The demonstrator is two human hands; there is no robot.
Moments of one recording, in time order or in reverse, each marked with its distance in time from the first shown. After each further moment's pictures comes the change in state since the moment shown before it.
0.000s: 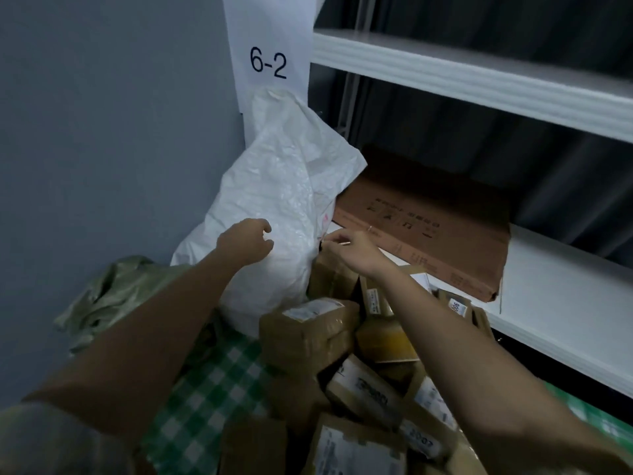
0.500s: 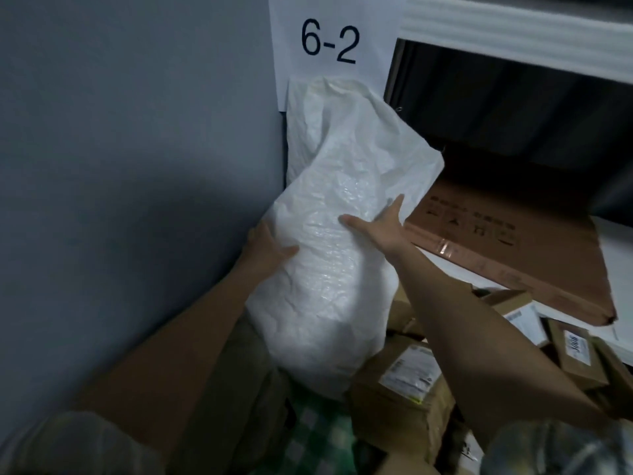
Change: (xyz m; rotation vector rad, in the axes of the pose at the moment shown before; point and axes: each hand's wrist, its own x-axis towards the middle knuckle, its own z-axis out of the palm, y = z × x) left_hand 0.172 -0.140 0.000 -0.419 -0.084 -0.119; right_hand 0.200 -0.047 0.094 0.308 0.290 0.333
